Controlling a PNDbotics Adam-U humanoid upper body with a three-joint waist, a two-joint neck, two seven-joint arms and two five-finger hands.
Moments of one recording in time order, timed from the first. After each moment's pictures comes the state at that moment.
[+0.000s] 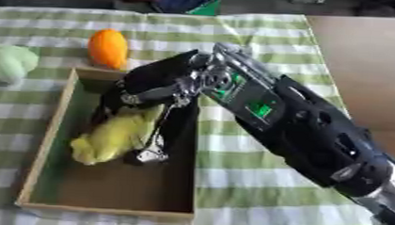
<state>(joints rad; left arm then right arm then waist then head) -0.17 0.26 0.34 -1.98 0.29 -0.26 0.06 -0.99 -0.51 0.61 -1.63 0.35 -0.31 0.85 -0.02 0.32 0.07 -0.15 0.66</state>
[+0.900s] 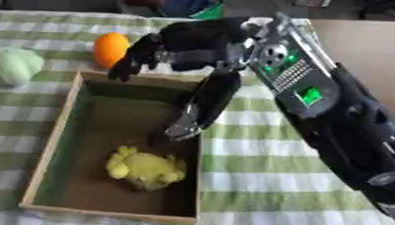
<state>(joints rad) -0.17 0.26 0.34 -1.98 0.28 -0.26 0.07 -0.92 -0.61 0.33 -1.82 0.26 -0.28 0.67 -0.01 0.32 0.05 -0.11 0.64</state>
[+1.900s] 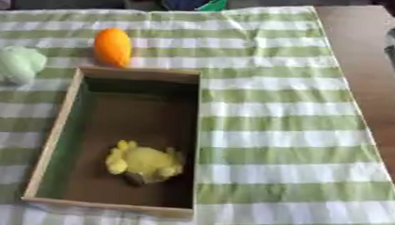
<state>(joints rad) -0.21 0.64 0.32 -1.75 -0.02 -0.53 0.24 -0.63 -0.70 0.04 -1.98 -0.07 -0.16 -0.03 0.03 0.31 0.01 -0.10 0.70</state>
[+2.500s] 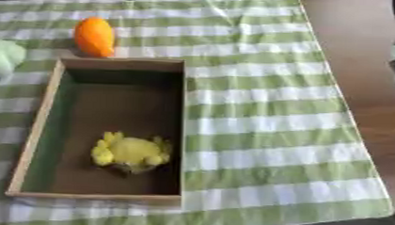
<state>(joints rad) -0.26 0.81 0.29 -1.54 -0.25 -0.60 0.24 -0.51 -0.68 -0.04 -1.98 -0.15 -0.19 -0.18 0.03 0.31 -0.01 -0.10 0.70</state>
